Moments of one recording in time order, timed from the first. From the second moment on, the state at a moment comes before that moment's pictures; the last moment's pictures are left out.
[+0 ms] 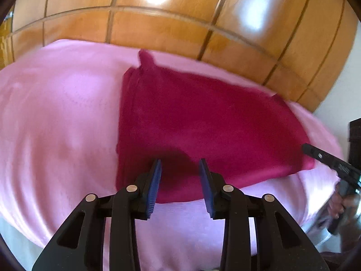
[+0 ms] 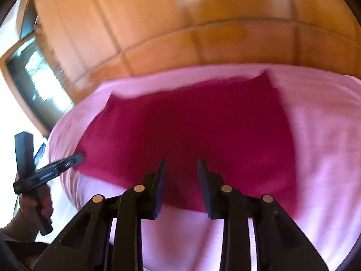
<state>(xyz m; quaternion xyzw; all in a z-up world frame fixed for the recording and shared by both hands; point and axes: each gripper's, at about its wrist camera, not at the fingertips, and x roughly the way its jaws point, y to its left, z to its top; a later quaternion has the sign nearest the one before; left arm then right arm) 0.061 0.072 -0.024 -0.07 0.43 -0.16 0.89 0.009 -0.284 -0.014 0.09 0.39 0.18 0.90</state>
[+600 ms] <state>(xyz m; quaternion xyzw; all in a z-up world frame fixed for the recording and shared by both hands) 0.097 0.071 0.019 0.01 0.37 -0.07 0.93 0.011 -0.282 -0.006 0.10 0.38 0.16 0.91</state>
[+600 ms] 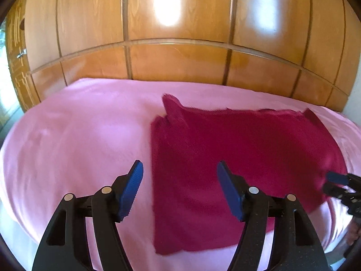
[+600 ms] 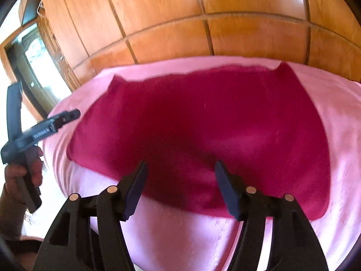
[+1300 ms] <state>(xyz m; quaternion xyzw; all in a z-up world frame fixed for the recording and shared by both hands) 0.164 0.091 0.005 0.00 0.41 -0.05 0.91 0.082 -0.319 -0.018 0.09 0.37 0.07 0.92</state>
